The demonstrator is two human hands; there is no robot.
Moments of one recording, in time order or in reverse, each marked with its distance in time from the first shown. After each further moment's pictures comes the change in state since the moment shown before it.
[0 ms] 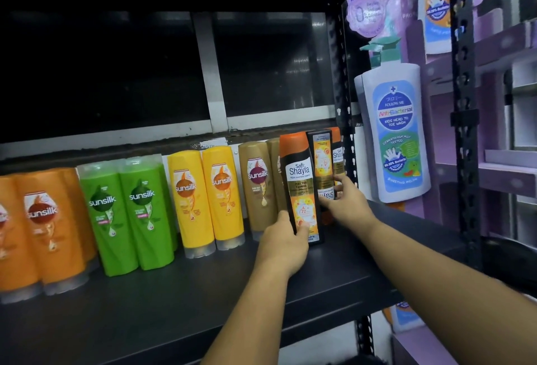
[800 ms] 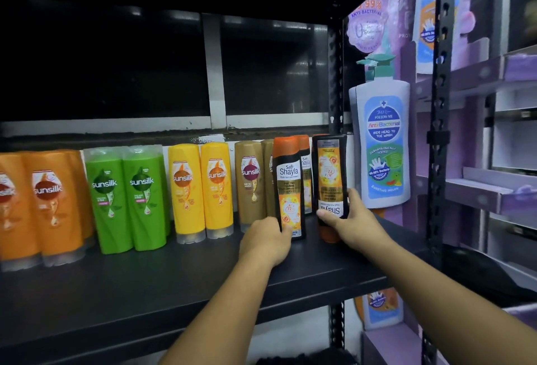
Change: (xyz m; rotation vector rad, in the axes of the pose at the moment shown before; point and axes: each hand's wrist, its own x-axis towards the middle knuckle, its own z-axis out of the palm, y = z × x) left_hand -0.009 0.007 -0.004 0.292 -0.022 -0.067; right_hand -0.069 -0.017 -0.057 -0.034 -0.091 0.012
